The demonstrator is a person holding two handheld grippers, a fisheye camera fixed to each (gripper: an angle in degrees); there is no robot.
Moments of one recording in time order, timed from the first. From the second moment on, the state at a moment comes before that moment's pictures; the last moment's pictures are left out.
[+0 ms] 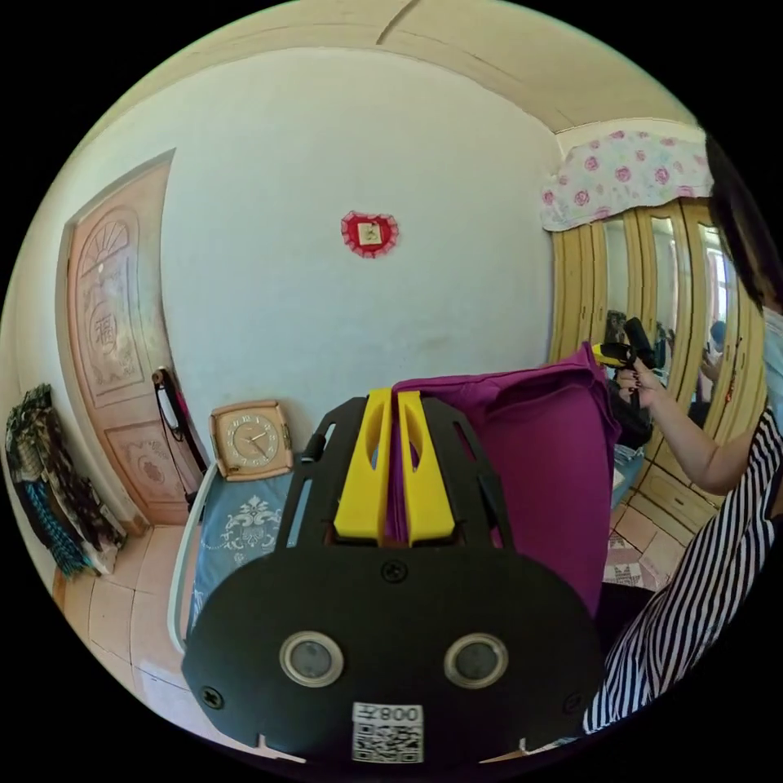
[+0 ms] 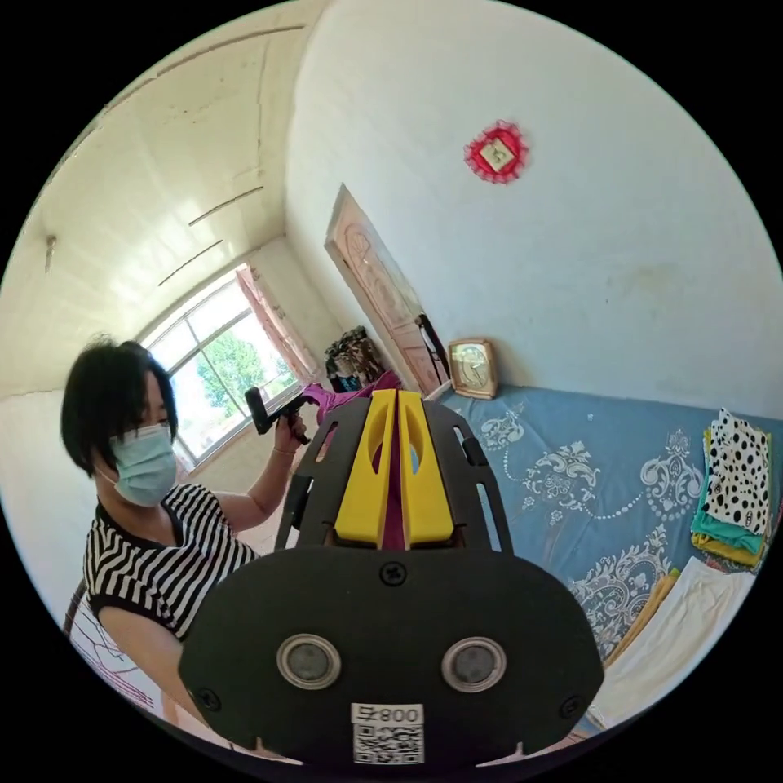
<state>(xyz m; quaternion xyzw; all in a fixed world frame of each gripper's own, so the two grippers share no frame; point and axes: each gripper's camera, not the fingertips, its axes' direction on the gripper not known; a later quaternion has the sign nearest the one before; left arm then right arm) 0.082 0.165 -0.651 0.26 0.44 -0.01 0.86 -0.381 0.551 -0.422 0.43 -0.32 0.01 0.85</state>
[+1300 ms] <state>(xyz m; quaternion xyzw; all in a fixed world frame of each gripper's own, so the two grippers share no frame) -0.020 0.264 -0.191 -0.34 0.67 -0.17 0.64 -0.061 0.598 -0.001 0.02 -0.29 0.36 0.89</state>
